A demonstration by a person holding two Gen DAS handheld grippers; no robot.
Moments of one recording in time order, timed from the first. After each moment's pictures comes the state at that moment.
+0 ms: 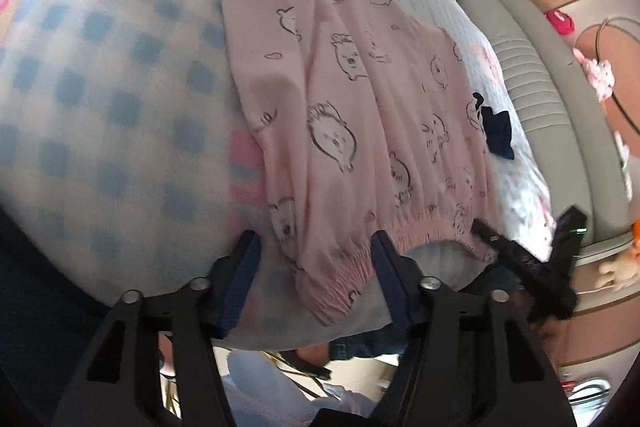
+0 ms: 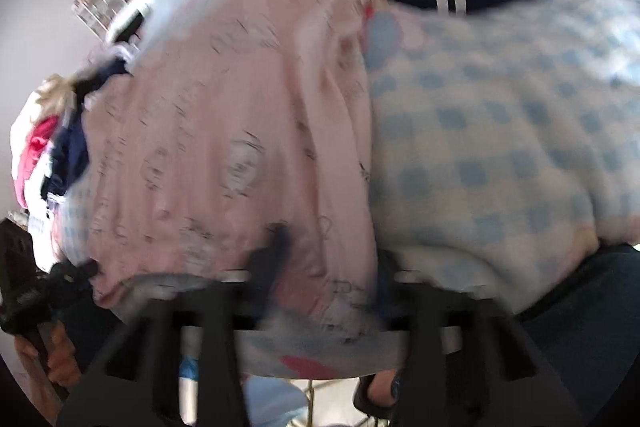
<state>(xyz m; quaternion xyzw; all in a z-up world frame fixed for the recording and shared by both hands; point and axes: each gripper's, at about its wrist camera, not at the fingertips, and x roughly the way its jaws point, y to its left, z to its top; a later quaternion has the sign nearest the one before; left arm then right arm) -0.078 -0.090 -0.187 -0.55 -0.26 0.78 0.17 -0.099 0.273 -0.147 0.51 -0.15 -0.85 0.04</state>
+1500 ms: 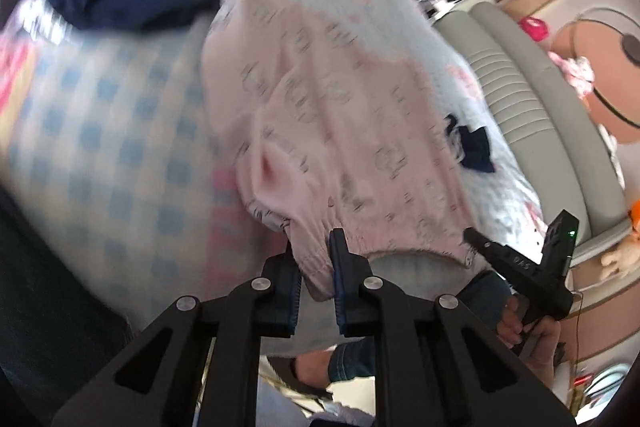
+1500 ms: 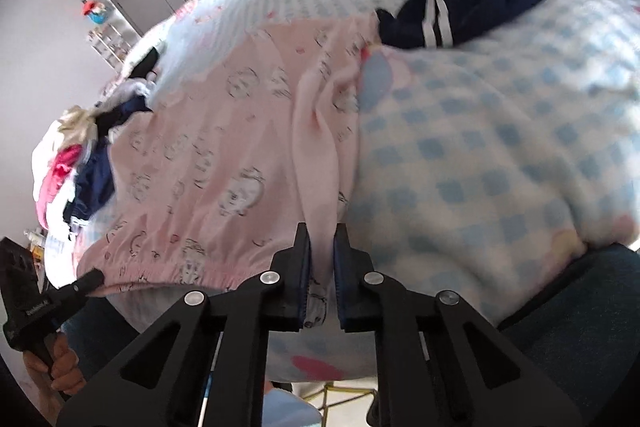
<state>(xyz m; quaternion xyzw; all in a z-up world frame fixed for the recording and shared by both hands) -0.067 -0.093 -0.163 -0.50 -0.26 0.81 0.17 -0.082 0.297 -0.136 0.48 -0.18 -0.86 0.04</state>
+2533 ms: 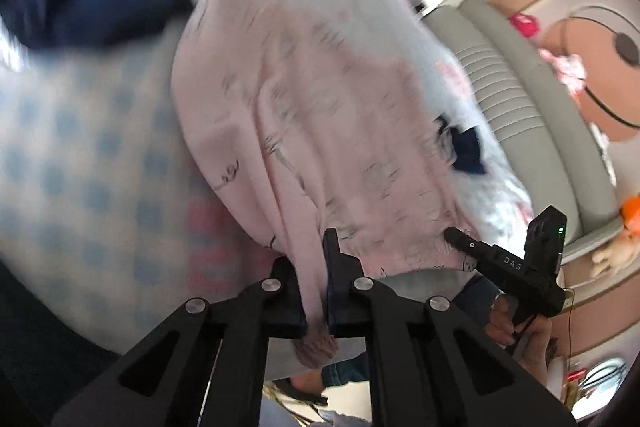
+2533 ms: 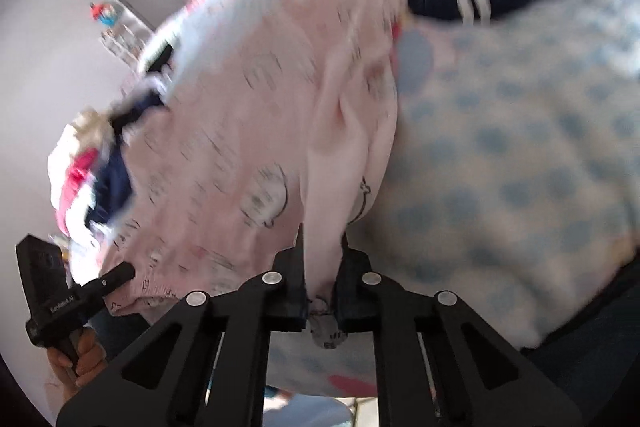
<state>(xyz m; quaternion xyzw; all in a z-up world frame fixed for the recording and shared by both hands) -0.085 -0.088 -0.132 -0.46 -0.25 0.83 0.21 -0.098 0.284 -0.129 0.47 -0.23 -0.85 0.09</state>
